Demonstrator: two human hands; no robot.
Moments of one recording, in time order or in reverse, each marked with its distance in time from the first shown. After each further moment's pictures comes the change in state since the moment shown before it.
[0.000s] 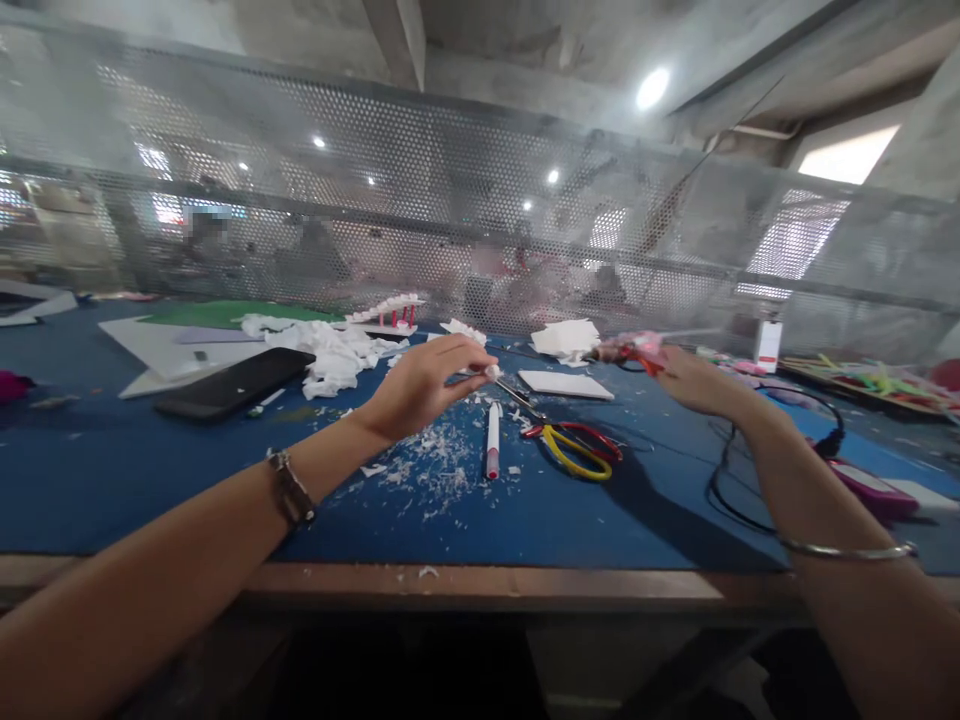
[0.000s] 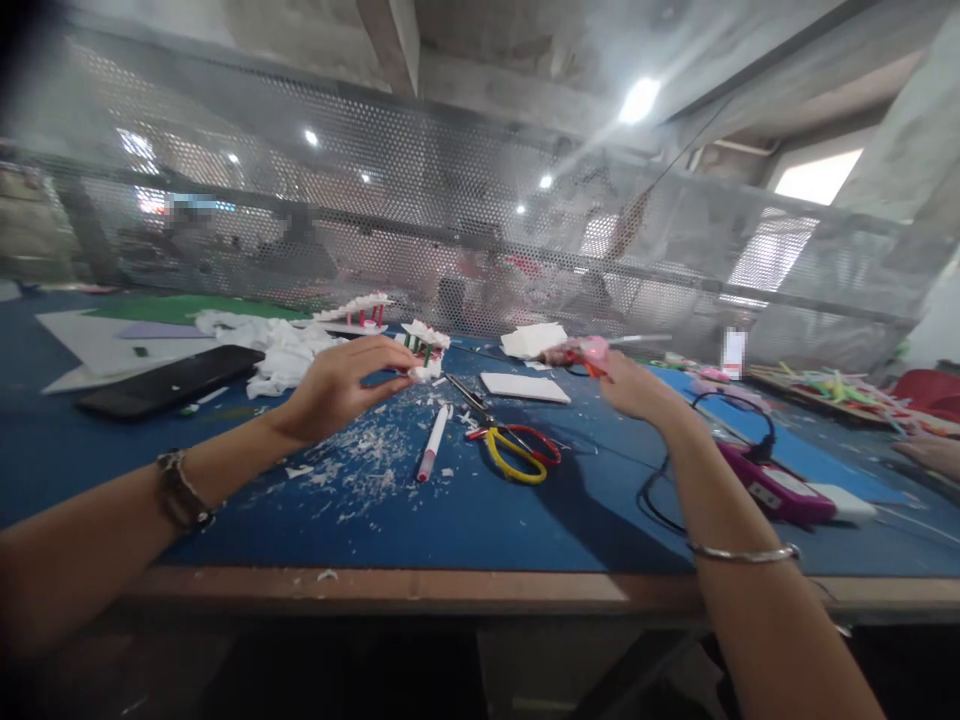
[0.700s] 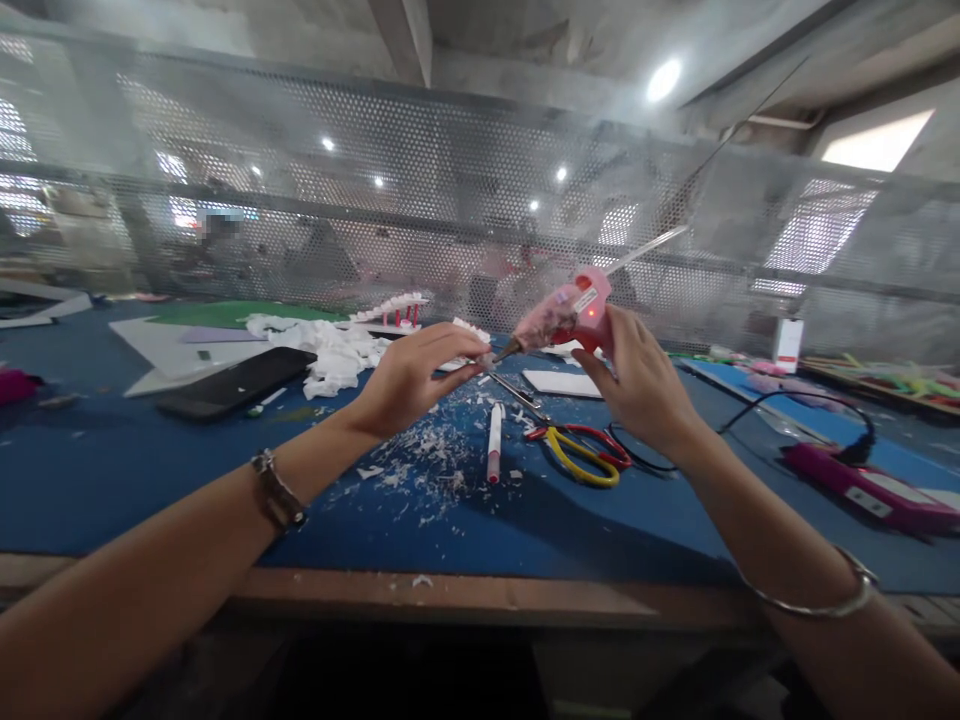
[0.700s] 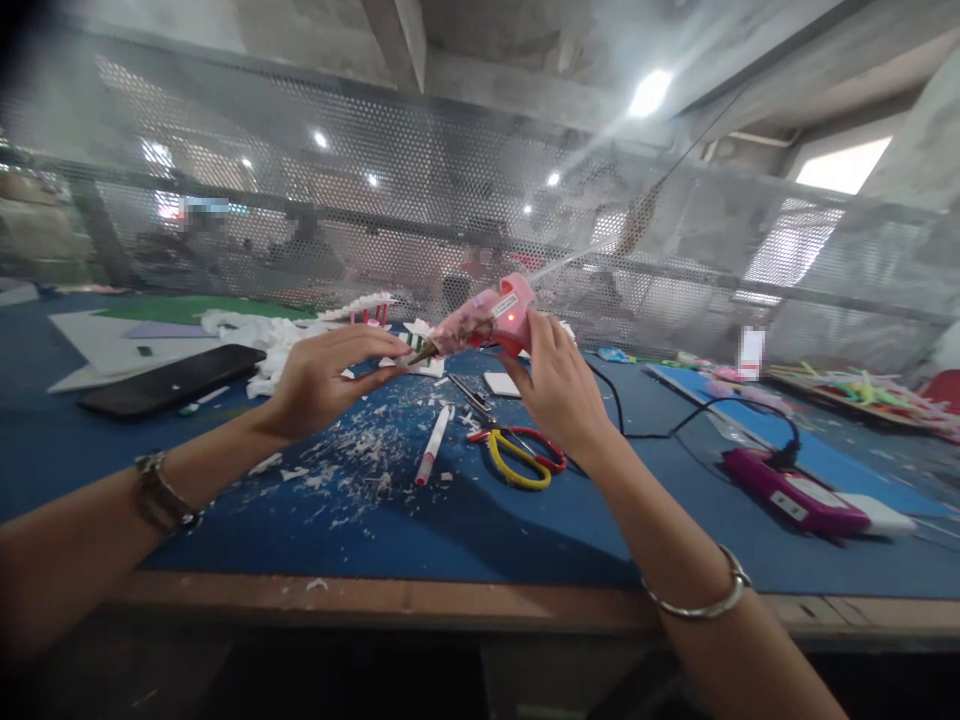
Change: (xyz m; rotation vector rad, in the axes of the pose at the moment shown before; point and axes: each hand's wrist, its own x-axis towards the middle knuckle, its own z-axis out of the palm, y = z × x) left_hand 0.003 0.000 -0.007 0.050 0.126 0.018; right_hand 0.002 -0.108 0.009 -0.036 0.100 -0.068
